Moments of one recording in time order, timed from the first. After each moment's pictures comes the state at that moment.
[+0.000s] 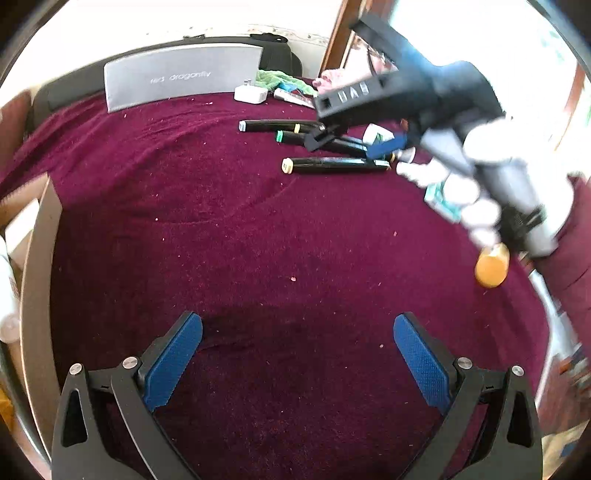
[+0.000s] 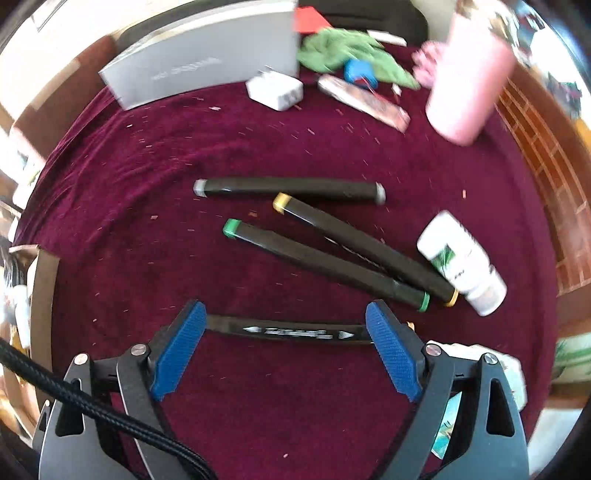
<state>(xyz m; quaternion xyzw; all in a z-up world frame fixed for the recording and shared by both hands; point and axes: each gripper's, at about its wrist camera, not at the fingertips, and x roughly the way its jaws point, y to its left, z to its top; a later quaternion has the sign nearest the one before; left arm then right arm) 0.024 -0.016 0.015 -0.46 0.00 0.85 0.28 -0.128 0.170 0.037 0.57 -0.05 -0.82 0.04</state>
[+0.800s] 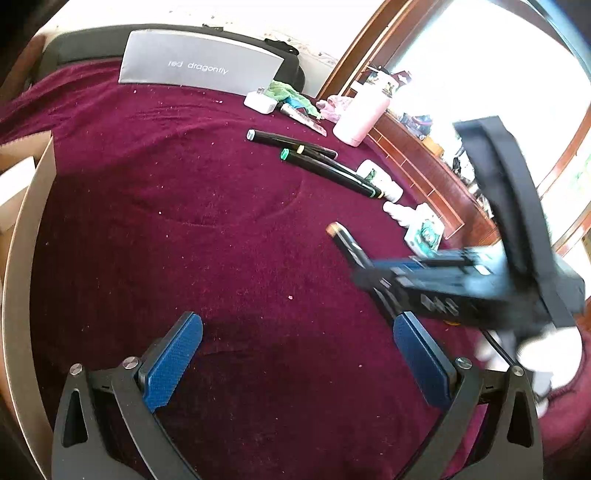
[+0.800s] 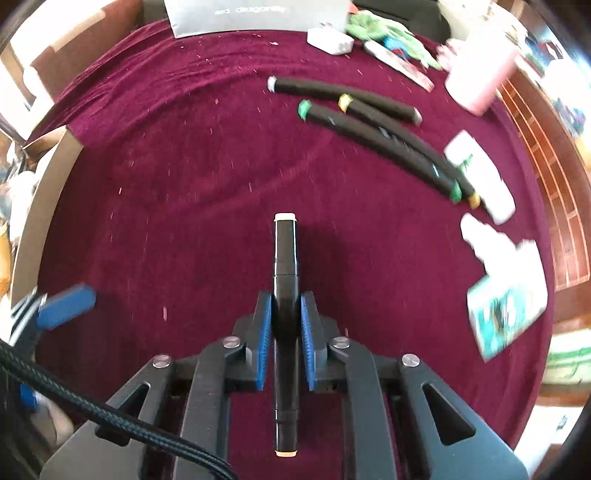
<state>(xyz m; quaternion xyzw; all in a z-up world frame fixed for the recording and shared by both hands) 0.007 -0.038 0.014 -0.45 -0.09 0.83 0.31 -0.027 0.128 0.030 0.59 0.04 -0.81 0.05</state>
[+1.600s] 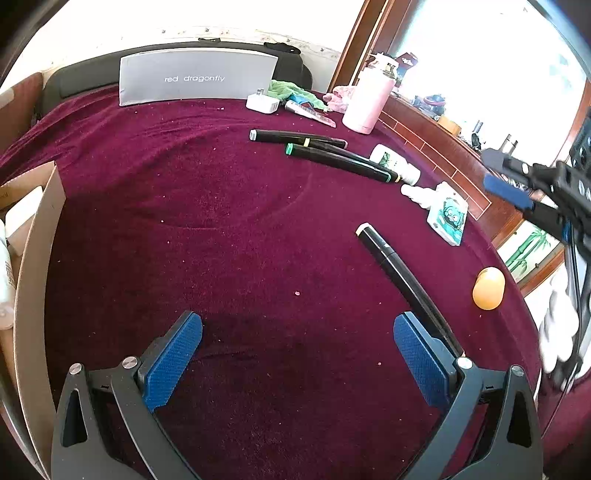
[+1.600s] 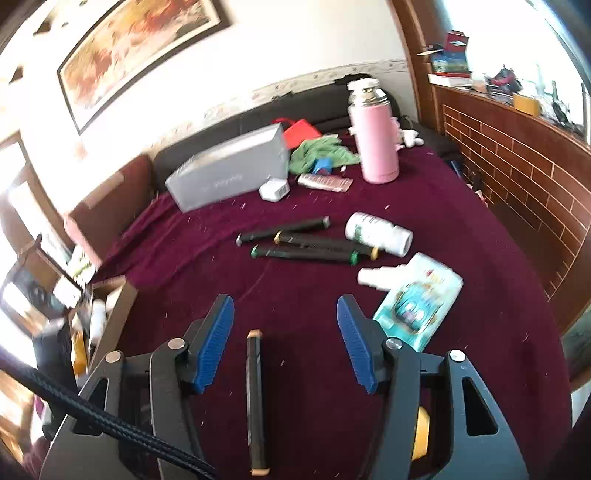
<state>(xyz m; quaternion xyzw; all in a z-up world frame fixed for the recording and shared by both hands) 0.019 -0.018 0.013 -0.44 -0.02 0.86 0.26 0.049 0.228 0.107 0.32 -0.15 -0.93 0.05</state>
